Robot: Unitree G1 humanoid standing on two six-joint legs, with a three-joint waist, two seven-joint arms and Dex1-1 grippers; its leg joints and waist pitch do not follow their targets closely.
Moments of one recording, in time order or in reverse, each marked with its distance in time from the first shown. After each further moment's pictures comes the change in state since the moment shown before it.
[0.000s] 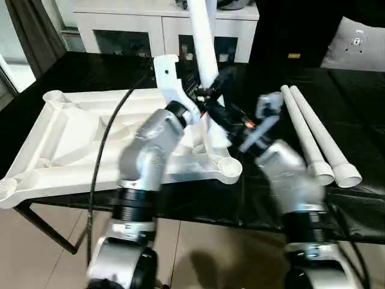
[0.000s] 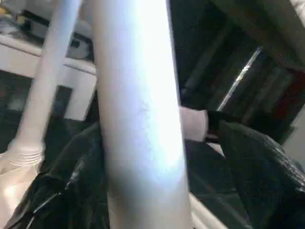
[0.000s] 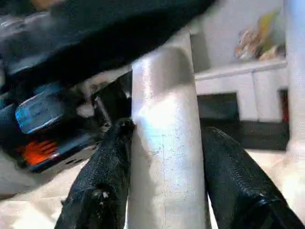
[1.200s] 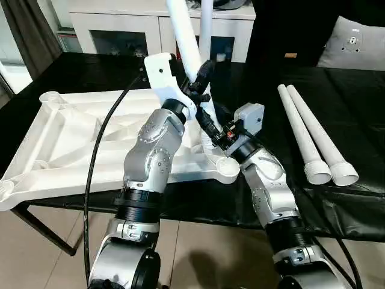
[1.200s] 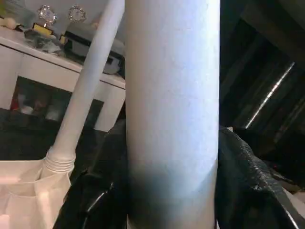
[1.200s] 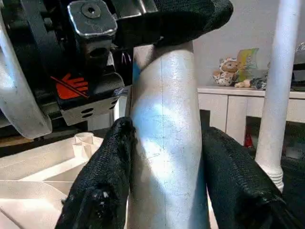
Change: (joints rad) left arm 0.002 -0.002 -0.020 0.029 0.003 -0.101 0.093; right arm 0.007 0.009 0.086 0.165 -0.145 -0.341 -0.092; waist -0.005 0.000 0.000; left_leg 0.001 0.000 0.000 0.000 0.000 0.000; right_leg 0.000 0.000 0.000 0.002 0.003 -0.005
